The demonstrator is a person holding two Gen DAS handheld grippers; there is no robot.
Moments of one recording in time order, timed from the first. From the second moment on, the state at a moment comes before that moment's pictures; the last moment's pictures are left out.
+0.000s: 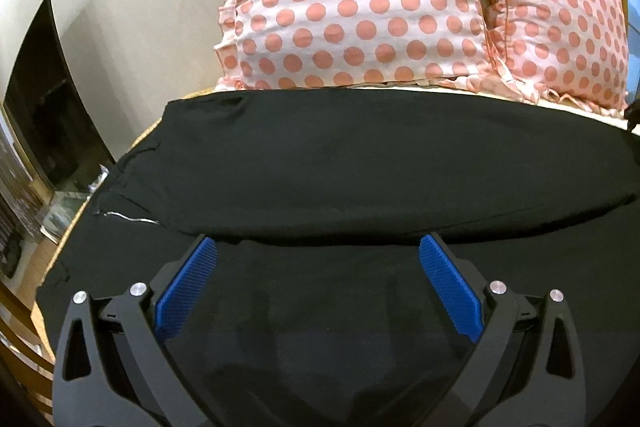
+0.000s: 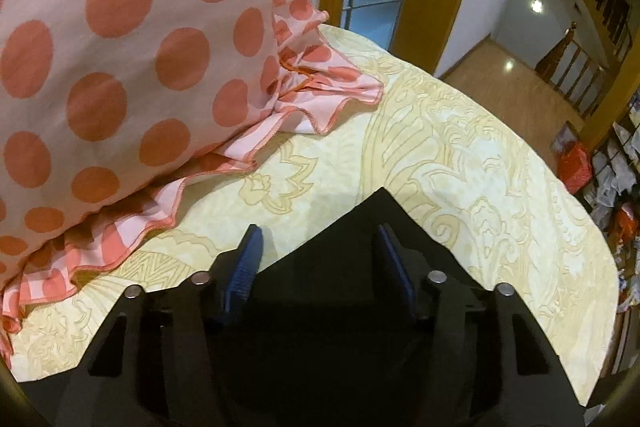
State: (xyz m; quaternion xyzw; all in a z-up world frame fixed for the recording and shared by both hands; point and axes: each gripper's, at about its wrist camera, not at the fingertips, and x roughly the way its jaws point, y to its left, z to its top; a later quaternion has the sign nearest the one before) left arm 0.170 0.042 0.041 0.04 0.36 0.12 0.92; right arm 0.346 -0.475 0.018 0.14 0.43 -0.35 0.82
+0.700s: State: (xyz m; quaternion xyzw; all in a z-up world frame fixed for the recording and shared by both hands) left arm 0.144 0.040 0.053 0.01 0.34 0.10 0.94; right arm 0.159 -0.468 0.080 0.31 0.24 -0.16 0.91
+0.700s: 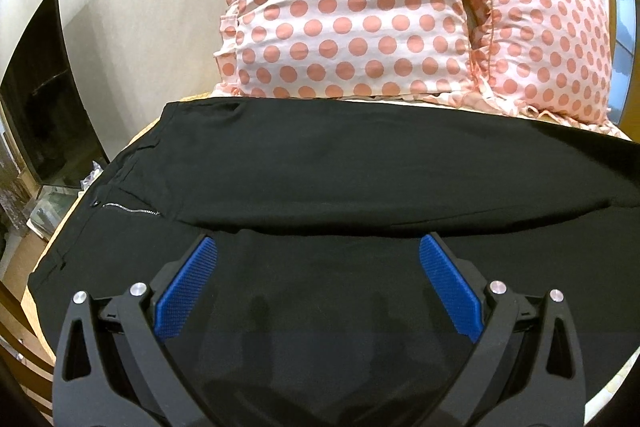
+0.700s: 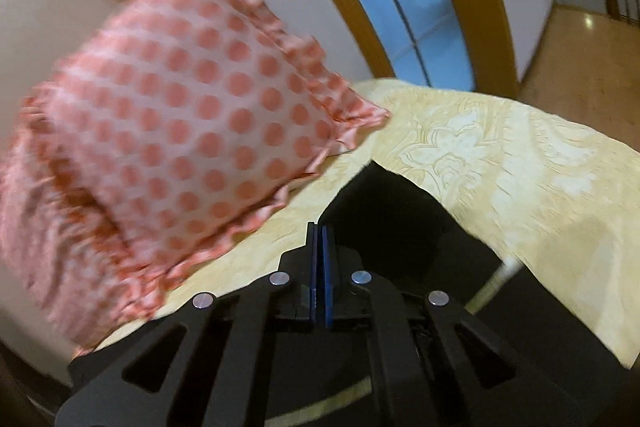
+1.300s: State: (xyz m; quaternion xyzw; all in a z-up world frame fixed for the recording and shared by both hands) left arm 0.117 0.033 0.064 0.02 0.28 0.10 0.95; right arm 0.018 -0.448 0.004 0.43 0.26 -0.11 0.86
